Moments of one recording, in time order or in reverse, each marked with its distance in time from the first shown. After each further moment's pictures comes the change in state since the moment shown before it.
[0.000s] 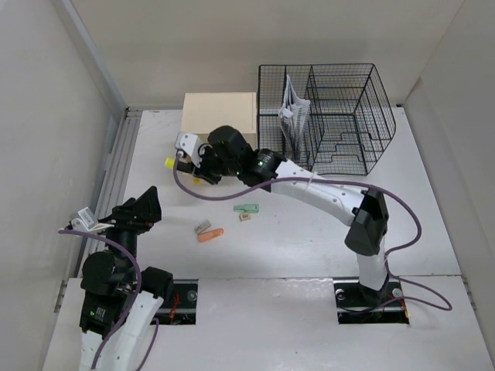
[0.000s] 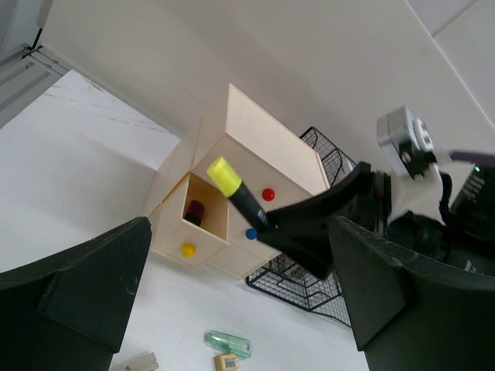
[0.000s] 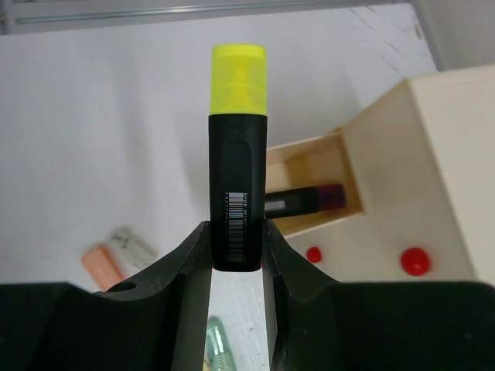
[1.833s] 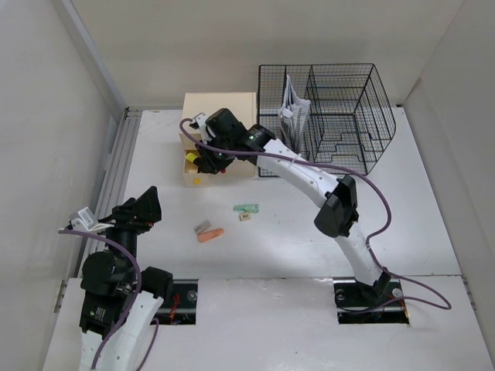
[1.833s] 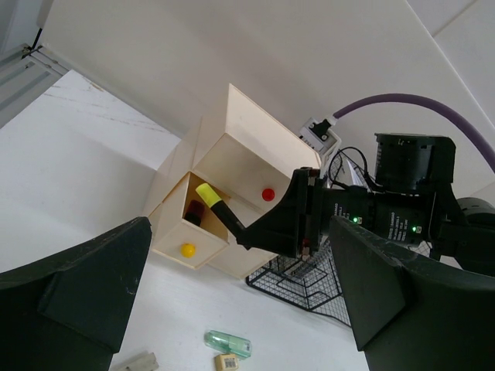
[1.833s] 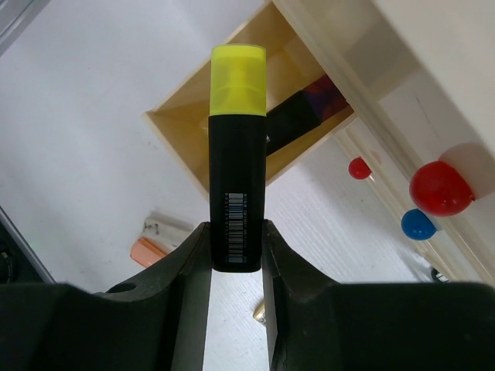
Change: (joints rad) left arm 0.000 0.000 0.000 0.000 0.000 0.000; right arm -0.135 0.333 0.497 -0.459 0.001 0.463
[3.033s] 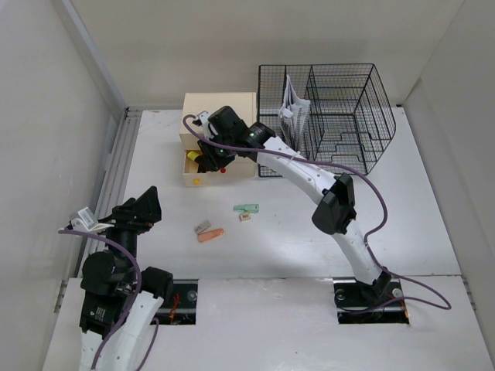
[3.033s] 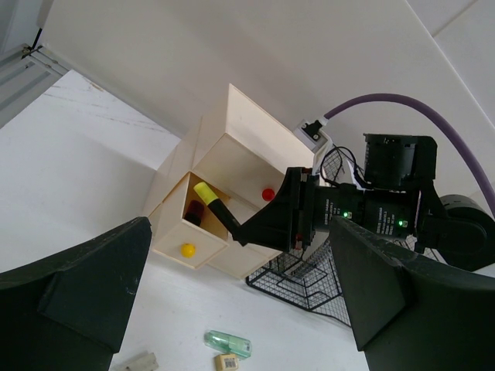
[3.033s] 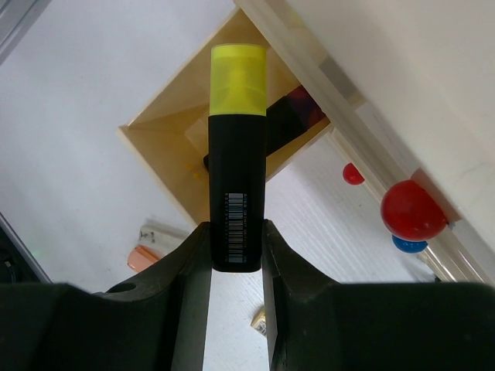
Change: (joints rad) left arm 0.000 0.000 0.000 0.000 0.000 0.000; right arm -0.027 0.041 0.033 0.001 -0.031 0.025
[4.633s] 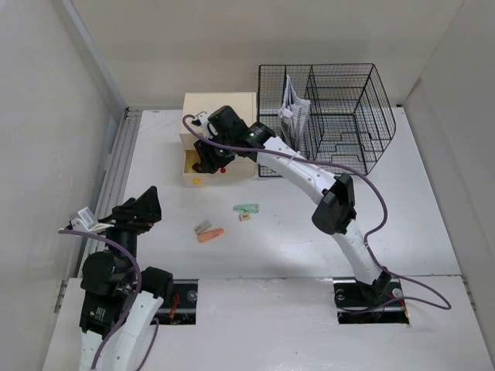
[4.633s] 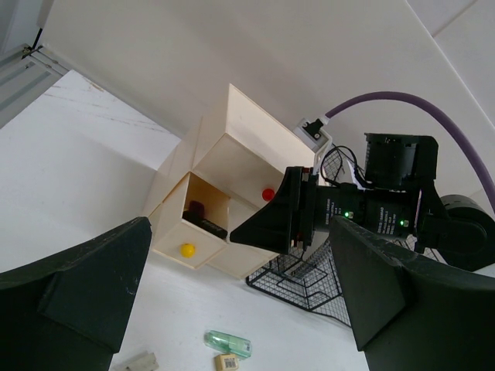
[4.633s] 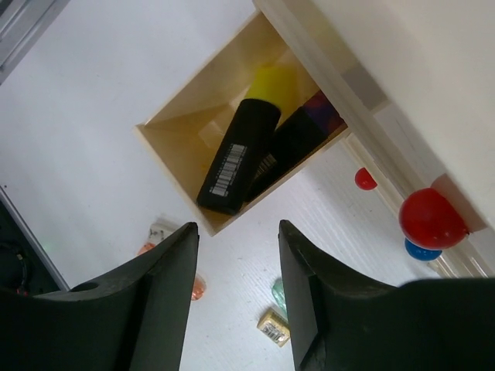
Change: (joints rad) left arm 0.000 0.000 0.000 0.000 0.000 0.000; right arm 0.000 0.000 0.002 0.007 -0.039 -0.001
